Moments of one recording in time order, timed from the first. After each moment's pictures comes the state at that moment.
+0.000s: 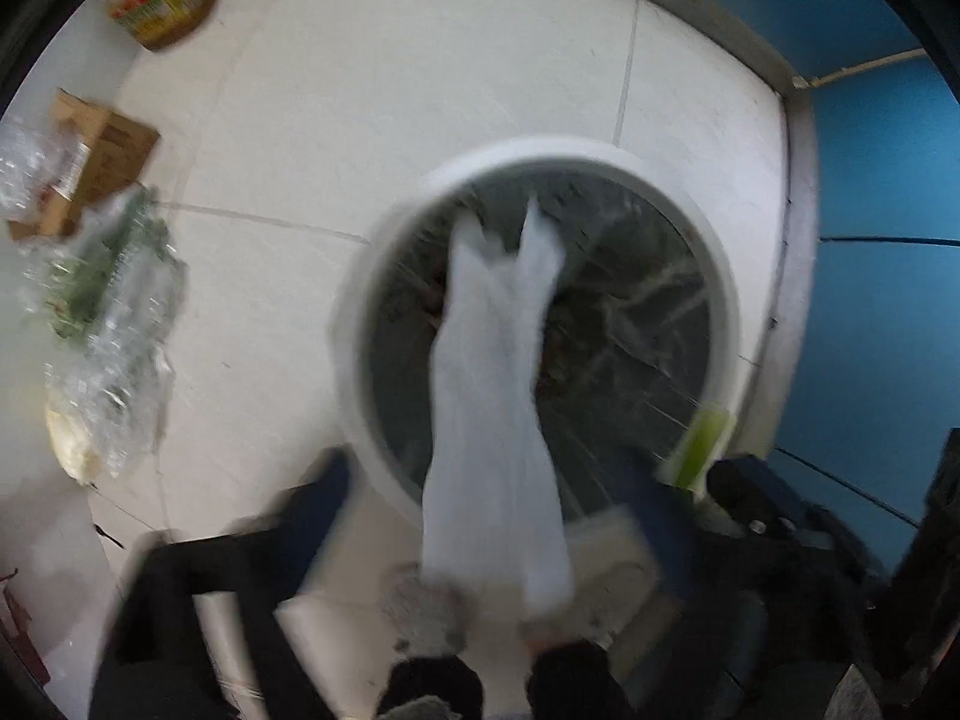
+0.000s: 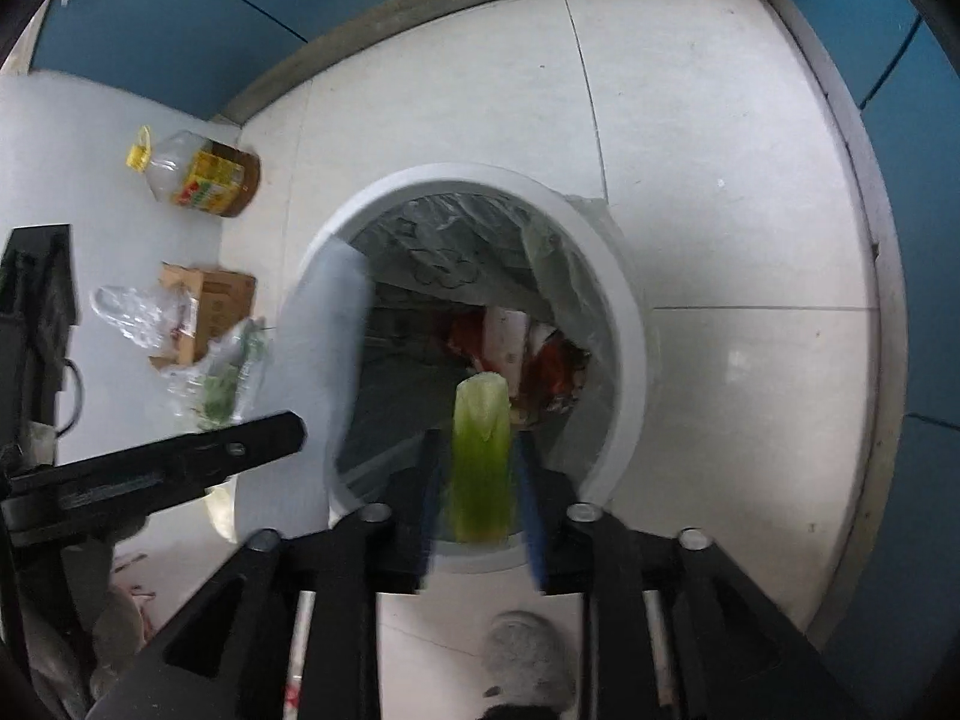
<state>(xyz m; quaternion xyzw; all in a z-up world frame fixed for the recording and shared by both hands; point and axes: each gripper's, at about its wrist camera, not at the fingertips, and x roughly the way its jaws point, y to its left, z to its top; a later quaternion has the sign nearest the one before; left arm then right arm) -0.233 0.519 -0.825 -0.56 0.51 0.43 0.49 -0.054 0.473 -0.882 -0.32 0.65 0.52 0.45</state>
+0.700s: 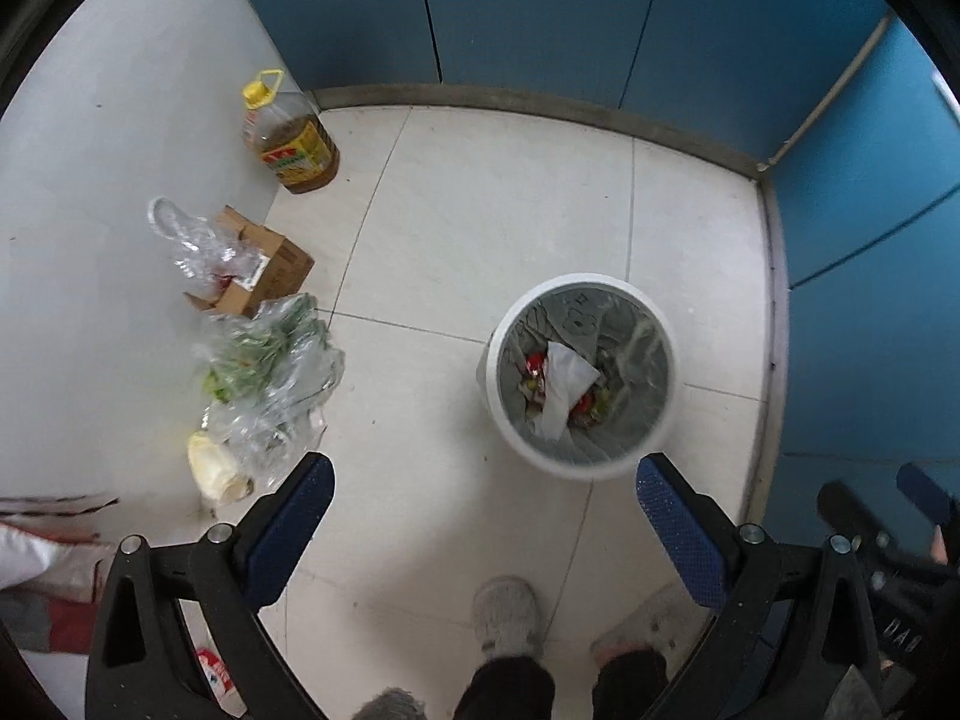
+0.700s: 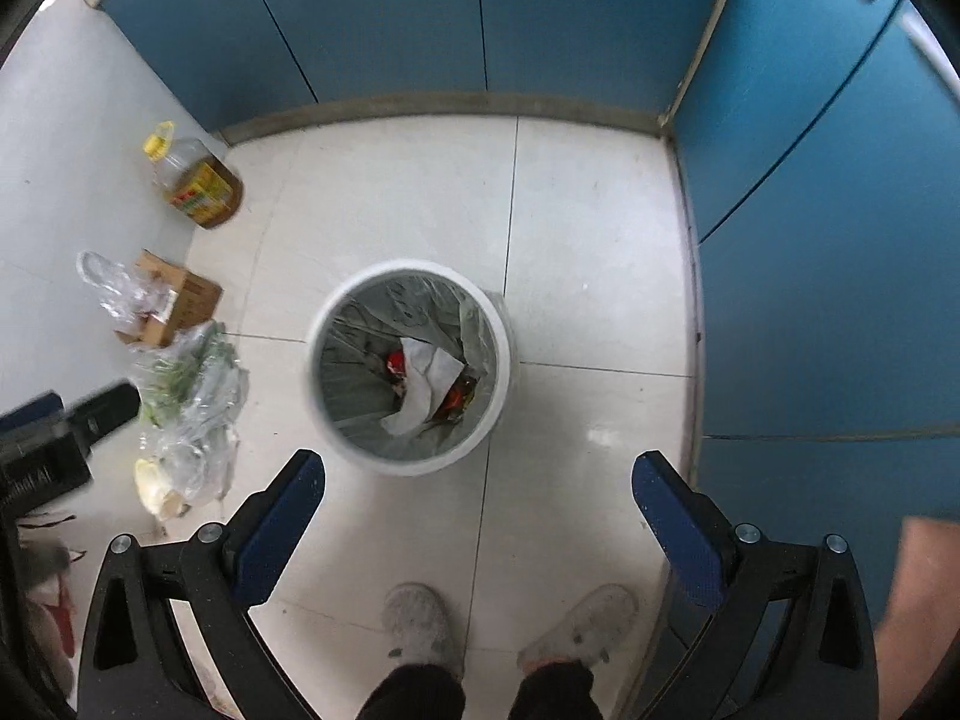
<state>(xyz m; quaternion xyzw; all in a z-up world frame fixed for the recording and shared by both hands) -0.259 0.435 -0.564 -0.43 0.49 0.54 0.54 -0.038 0.410 -0.612 -0.39 0.52 0.52 0.56</state>
